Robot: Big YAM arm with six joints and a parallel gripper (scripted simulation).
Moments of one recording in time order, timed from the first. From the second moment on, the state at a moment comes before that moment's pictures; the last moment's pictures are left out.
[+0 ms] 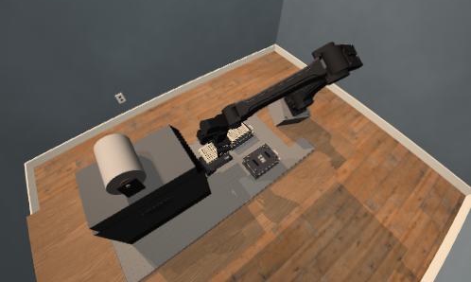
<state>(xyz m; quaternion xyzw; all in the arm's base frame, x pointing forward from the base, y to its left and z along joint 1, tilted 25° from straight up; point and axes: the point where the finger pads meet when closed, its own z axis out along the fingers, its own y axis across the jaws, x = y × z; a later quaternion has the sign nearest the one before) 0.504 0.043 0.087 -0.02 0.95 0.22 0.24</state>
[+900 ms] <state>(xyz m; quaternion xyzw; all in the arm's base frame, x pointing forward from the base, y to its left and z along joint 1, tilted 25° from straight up) 0.506 0.044 0.088 -0.02 0.95 0.22 0.24</state>
